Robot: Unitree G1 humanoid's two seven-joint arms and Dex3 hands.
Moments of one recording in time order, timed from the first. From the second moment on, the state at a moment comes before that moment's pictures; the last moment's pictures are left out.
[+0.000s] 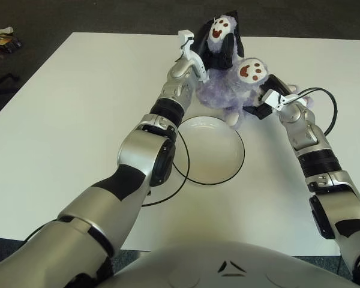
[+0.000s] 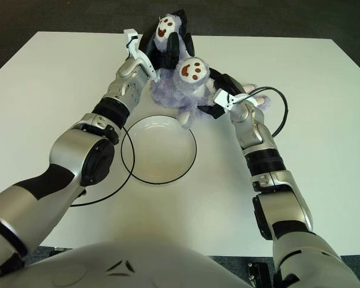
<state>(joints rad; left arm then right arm) -1.17 -0.18 0.12 1.06 -0.38 -0.25 -0.47 -0.55 -0.43 0.15 0.37 -0.44 -0.02 0.13</state>
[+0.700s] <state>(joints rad) -1.17 -0.17 0.14 0.99 -0.38 -0.20 -0.45 -0.47 -0.48 0.09 0.09 -0.47 0.11 0.14</state>
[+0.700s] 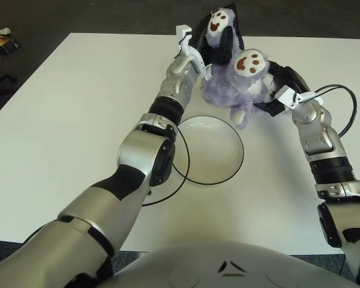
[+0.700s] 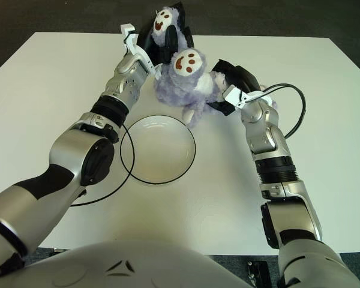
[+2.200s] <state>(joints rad) -0.89 -0.02 0.13 0.52 -0.34 -0.10 -0.50 -0.53 -0.45 0.18 -0.23 -0.59 0.37 0.34</state>
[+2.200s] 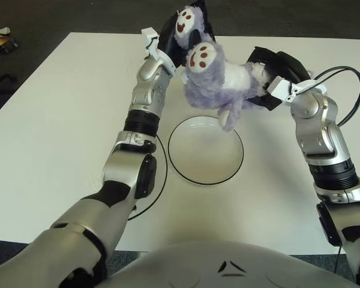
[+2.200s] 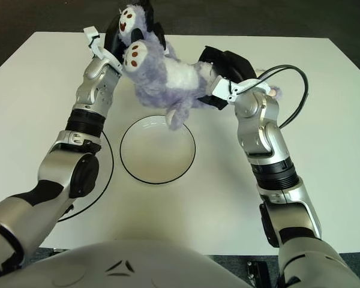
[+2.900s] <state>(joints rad) -0.74 0.08 0.12 0.29 -0.33 -0.05 -0.49 -0.54 -0.38 0.20 -0.26 -0.55 0.43 0.41</state>
